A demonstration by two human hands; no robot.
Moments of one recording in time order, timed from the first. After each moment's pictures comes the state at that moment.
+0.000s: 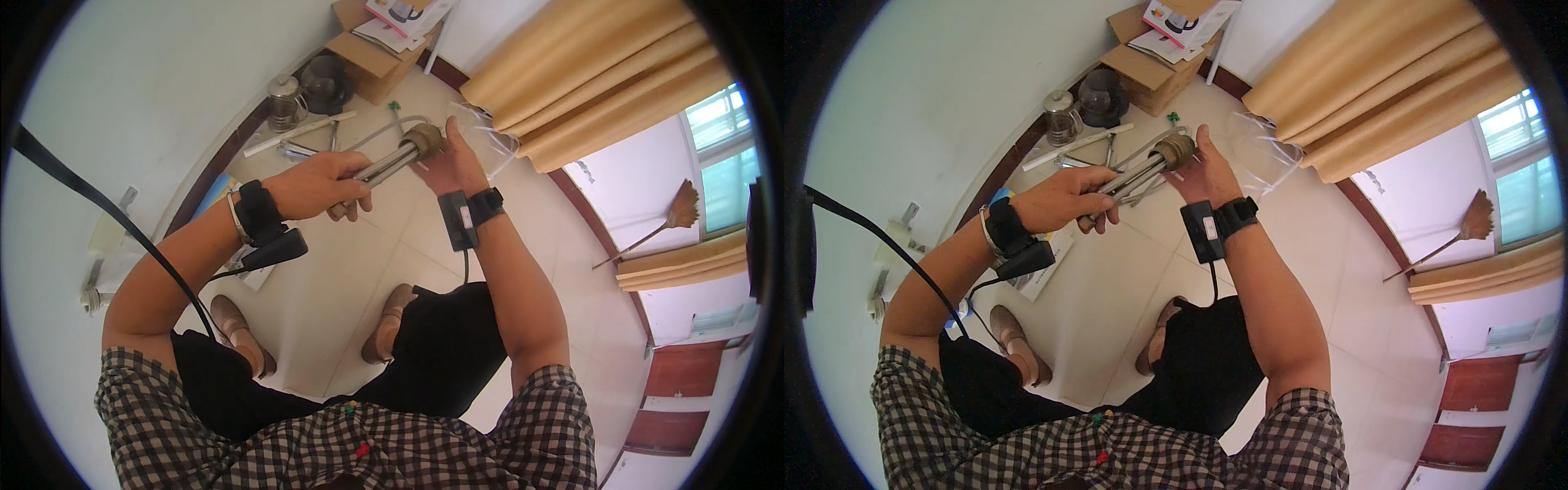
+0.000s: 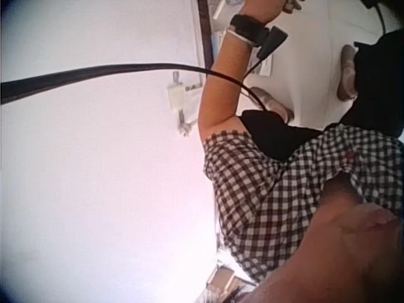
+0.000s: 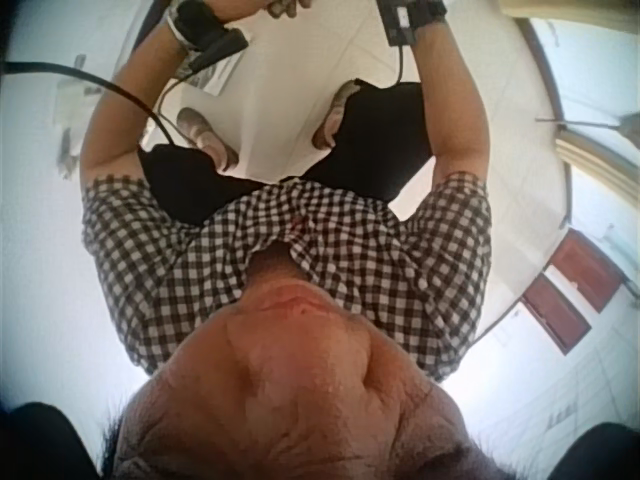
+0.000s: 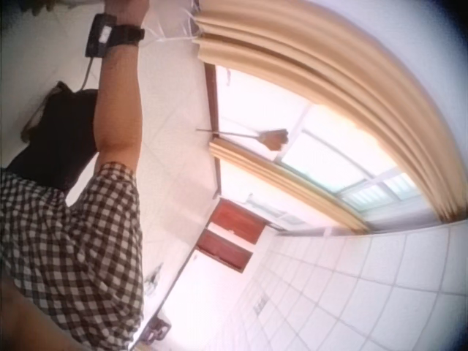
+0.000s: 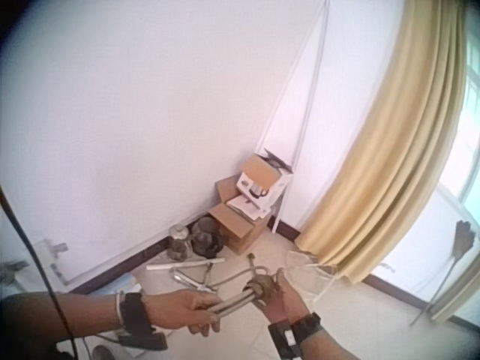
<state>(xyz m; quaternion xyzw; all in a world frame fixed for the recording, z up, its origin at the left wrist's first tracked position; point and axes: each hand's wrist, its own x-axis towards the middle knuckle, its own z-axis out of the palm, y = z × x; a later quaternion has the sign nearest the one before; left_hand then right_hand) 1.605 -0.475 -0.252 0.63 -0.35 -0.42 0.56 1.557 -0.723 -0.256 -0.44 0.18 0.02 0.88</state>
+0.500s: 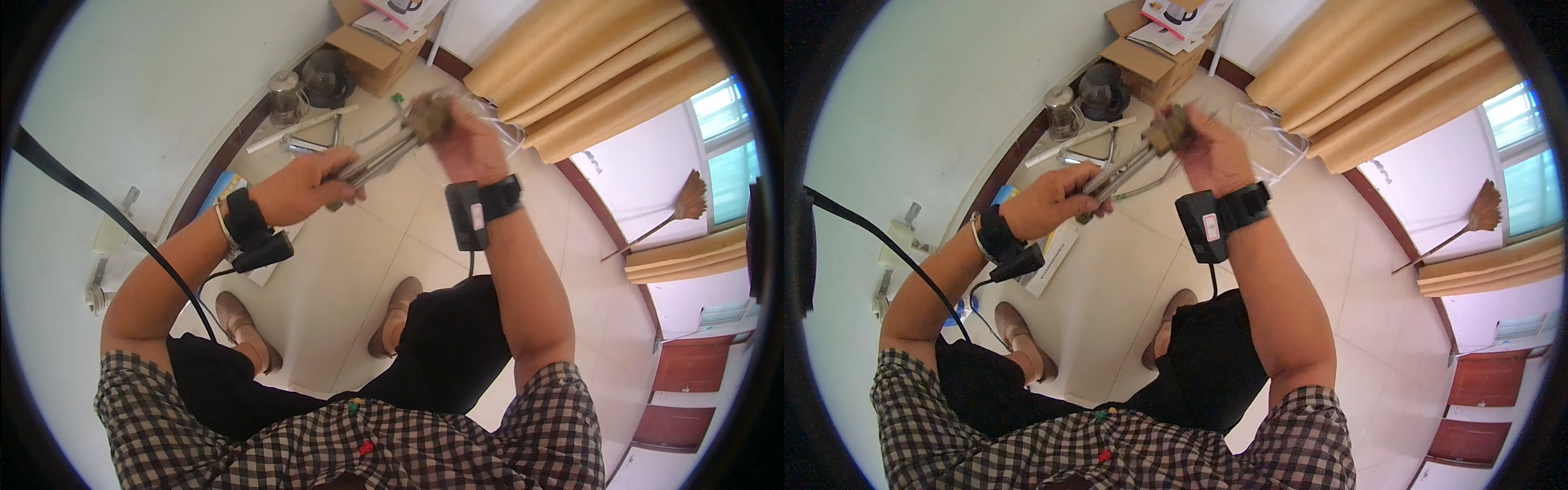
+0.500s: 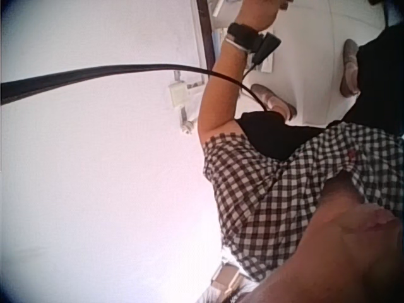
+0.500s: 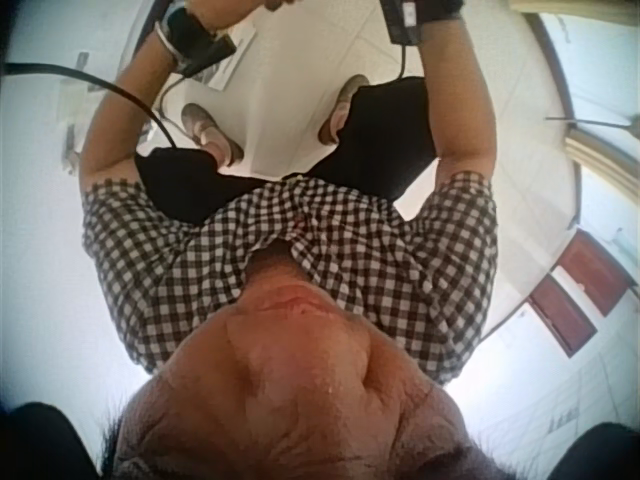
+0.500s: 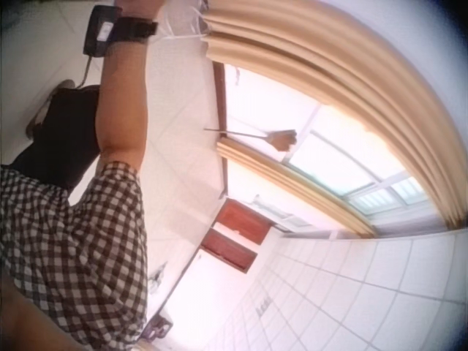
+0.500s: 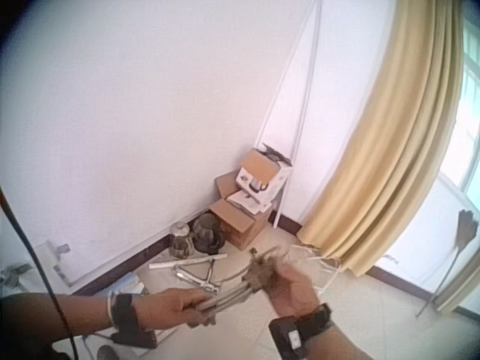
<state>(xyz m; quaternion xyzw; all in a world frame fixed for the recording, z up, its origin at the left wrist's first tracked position) 1.598 -0.460 -0.266 0.64 -0.38 -0.38 0.56 1.556 -0.707 -0.229 -0.45 0.03 -0.05 0.89</state>
